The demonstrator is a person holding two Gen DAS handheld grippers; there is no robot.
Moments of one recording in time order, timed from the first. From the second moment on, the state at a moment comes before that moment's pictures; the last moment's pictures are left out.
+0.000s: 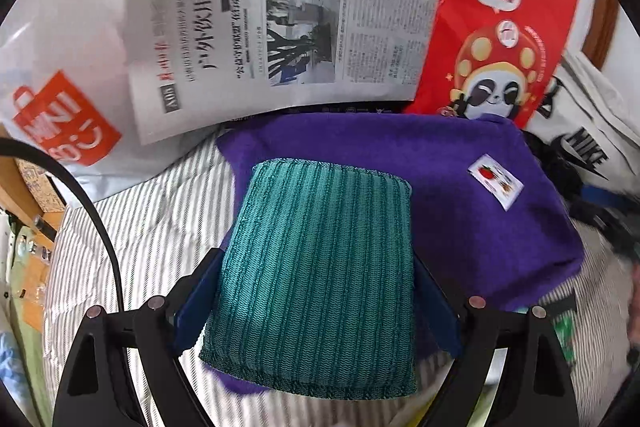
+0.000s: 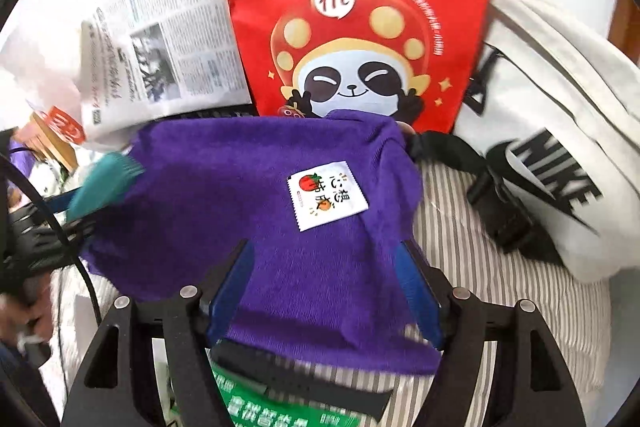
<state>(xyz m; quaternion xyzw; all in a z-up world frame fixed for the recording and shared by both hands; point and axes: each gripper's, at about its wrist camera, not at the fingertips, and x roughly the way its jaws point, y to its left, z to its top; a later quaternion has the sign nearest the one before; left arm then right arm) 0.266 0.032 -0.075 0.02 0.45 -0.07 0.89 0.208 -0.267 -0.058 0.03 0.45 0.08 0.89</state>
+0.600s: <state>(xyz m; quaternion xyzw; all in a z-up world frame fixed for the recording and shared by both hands) 0.338 -0.009 -0.123 0.05 0.51 0.00 0.86 0.183 -0.268 -0.062 -0.01 0.41 0.06 0.91</state>
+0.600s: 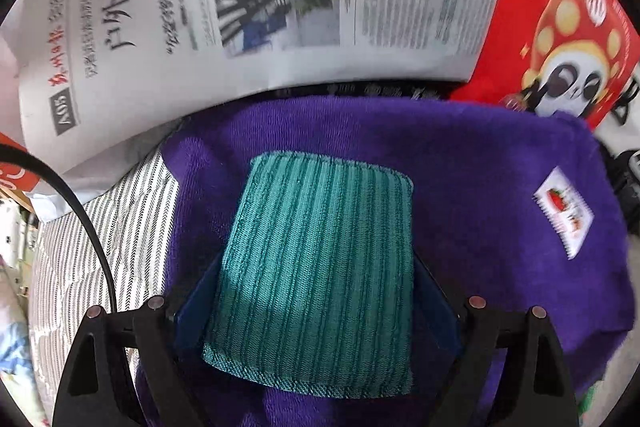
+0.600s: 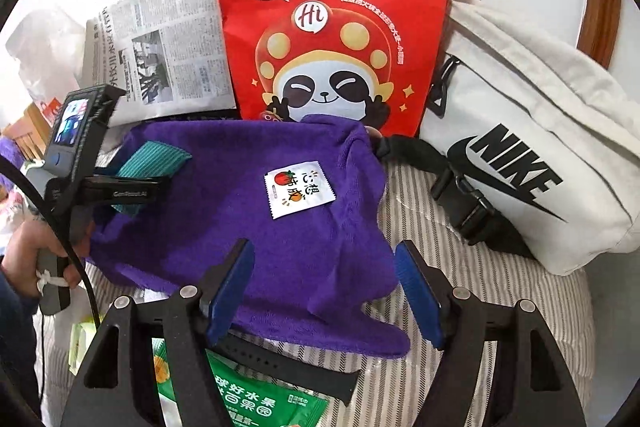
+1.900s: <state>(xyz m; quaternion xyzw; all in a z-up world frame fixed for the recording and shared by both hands) 0.235 -0.025 -0.085 0.04 0.53 -0.06 0.85 0.093 -0.256 -0.039 0.00 0.43 0.05 0.90</state>
